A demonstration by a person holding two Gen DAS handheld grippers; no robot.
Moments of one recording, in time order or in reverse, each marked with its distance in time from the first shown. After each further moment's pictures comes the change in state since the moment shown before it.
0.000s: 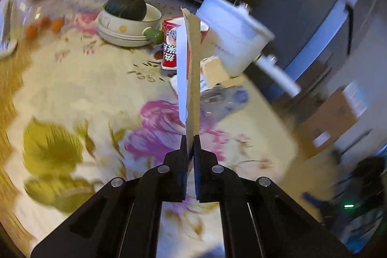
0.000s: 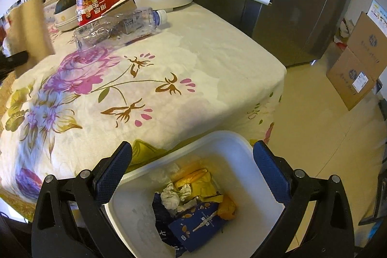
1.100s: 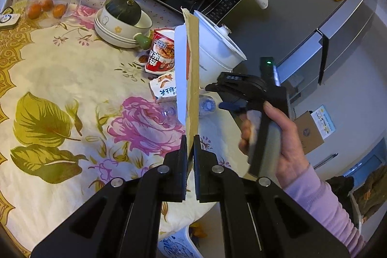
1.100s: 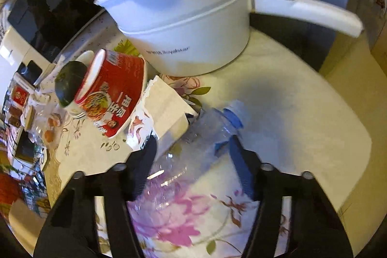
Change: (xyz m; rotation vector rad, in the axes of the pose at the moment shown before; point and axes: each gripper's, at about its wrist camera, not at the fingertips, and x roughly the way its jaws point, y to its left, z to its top) left arm -0.041 0.007 -0.014 -0.098 -0.054 -0.166; right arm 0.096 0.073 0.212 0.258 0.148 0.273
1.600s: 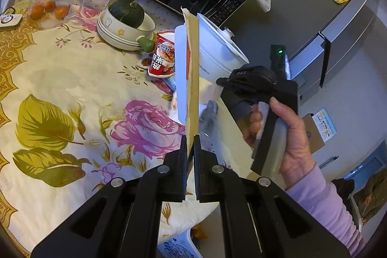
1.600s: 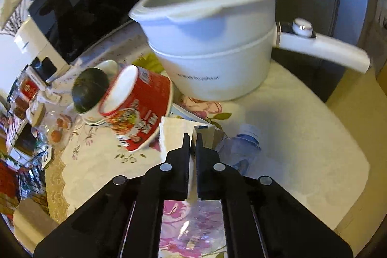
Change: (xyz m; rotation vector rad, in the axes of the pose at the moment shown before) left arm -0.003 0.002 0.004 -0.008 -0.014 0.006; right arm -0.045 0.031 0.002 -0.146 -0.148 0.030
